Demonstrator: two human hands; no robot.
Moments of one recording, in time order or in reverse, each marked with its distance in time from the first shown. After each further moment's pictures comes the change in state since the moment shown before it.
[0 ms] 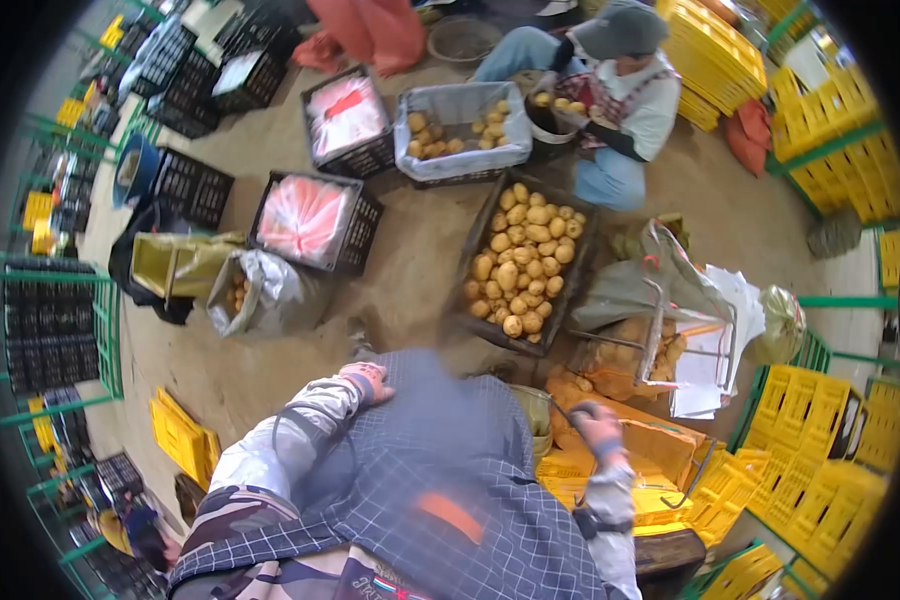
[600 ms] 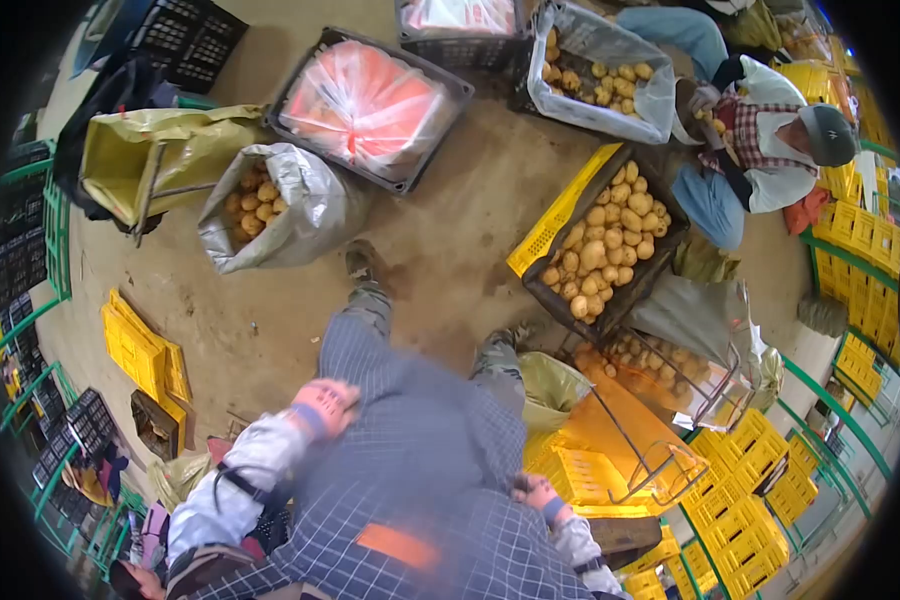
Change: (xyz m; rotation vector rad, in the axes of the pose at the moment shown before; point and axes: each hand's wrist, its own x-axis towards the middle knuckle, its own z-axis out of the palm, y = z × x) left_hand -0.014 -0.364 0.076 -0.239 0.096 0.282; right_hand -0.062 -0.190 0.292 -0.112 -0.796 0.219
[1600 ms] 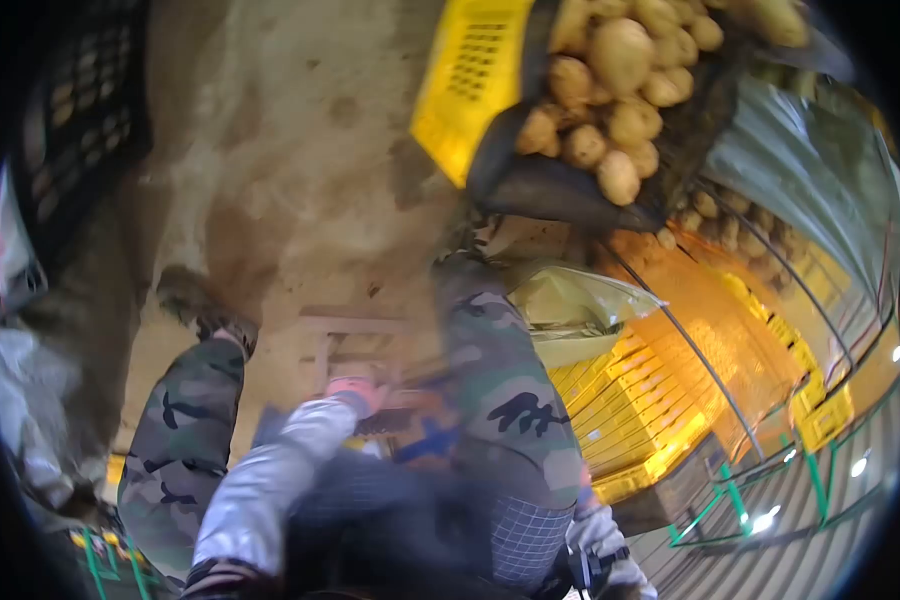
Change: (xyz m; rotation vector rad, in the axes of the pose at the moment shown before) left_hand 0.493 -0.061 0.356 0.110 -0.950 -0.125; right_hand 0.243 0.180 0.092 1.120 0.603 0.573
